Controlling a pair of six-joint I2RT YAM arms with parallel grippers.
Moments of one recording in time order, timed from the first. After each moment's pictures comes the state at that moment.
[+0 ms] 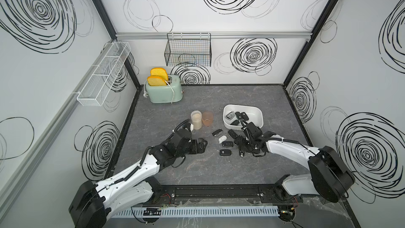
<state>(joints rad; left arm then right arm) -0.72 0.97 0.58 -0.34 0.05 -0.76 0.60 1.38 0.66 -0.52 0.03 0.71</state>
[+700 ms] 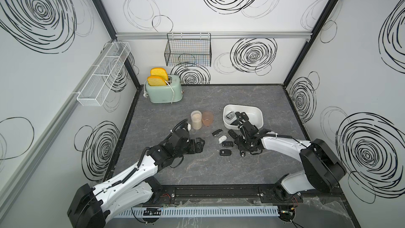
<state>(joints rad) -0.69 0.93 0.58 -0.38 0.03 -0.76 0.61 1.47 0.71 -0.50 0.05 0.68</state>
